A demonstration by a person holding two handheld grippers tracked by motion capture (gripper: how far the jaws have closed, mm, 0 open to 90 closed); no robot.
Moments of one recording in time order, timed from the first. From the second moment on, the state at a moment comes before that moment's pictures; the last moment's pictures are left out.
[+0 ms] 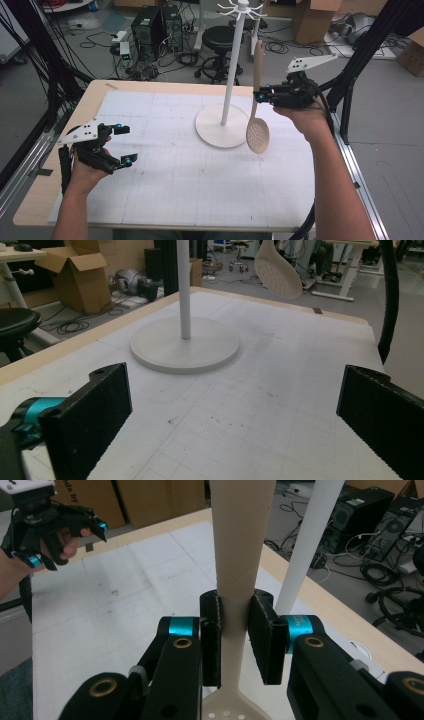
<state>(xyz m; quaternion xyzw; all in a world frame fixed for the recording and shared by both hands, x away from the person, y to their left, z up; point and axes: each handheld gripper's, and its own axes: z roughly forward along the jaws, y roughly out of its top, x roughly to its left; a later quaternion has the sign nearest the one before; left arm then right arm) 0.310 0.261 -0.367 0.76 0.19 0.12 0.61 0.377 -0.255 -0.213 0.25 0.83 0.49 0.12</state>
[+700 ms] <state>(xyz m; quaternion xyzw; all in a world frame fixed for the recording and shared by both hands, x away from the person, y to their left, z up) 0.311 0.262 -0.367 0.76 0.19 0.12 0.62 0.406 -0.255 -0.184 0.27 0.82 0.48 0.15</state>
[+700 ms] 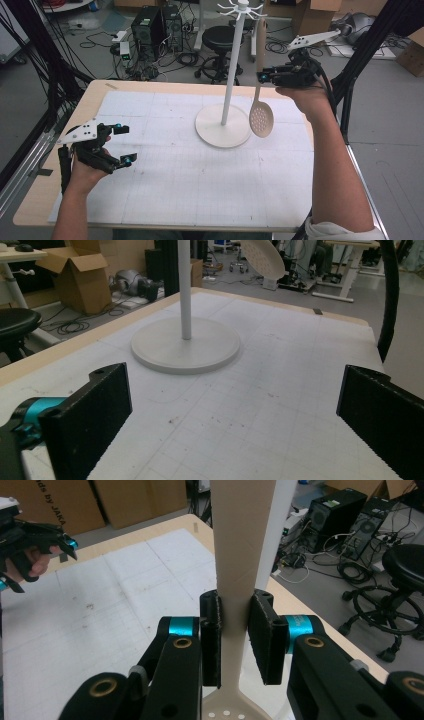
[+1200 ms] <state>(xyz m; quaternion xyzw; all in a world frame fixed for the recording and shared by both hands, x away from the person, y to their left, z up) 0.311 0.264 -0.367 0.75 0.19 0.13 0.62 0.421 -0.254 -0.183 0.29 0.82 0.47 0.14</state>
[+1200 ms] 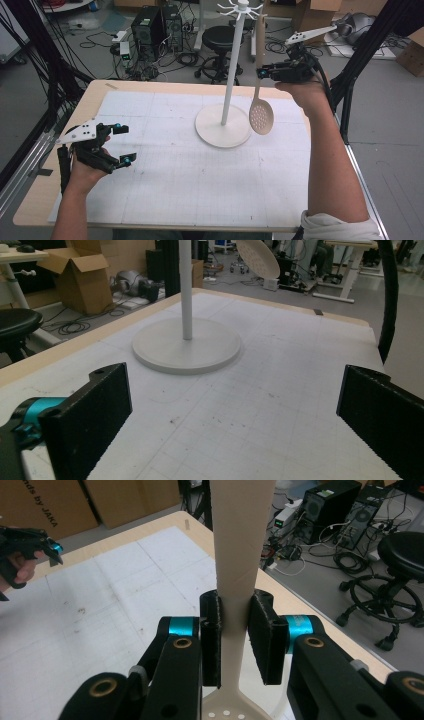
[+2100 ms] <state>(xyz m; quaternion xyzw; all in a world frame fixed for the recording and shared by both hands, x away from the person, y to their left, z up) 0.310 0.266 -0.366 0.75 0.19 0.13 0.62 0.438 -0.243 -0.187 0.31 0.82 0.46 0.13</state>
